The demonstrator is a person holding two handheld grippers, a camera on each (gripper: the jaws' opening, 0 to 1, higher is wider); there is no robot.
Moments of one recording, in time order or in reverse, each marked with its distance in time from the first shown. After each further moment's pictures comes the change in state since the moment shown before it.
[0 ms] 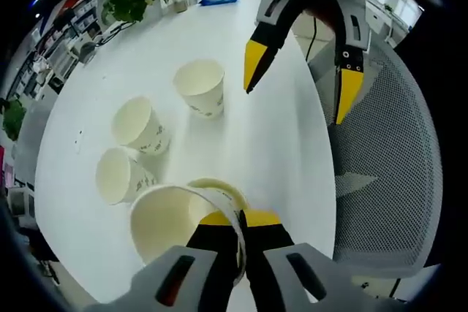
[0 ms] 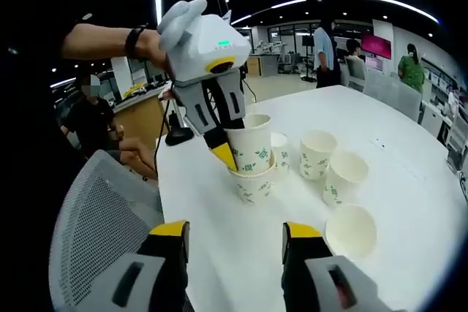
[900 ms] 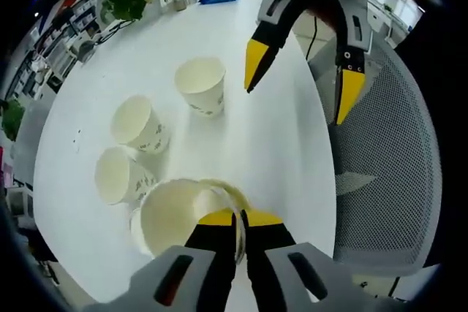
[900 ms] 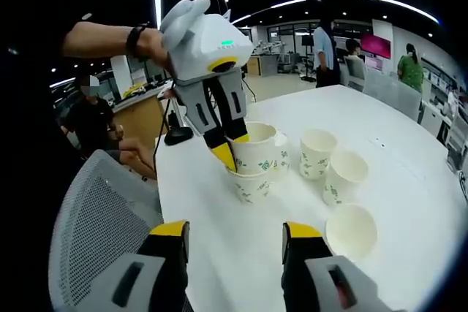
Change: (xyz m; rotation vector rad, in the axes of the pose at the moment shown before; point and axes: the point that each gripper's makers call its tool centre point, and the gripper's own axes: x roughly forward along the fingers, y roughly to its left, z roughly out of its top) left arm 0.004 0.002 -0.001 -0.003 0.003 -0.013; right arm 0.002 -0.002 -0.001 0.003 0.002 -0.002
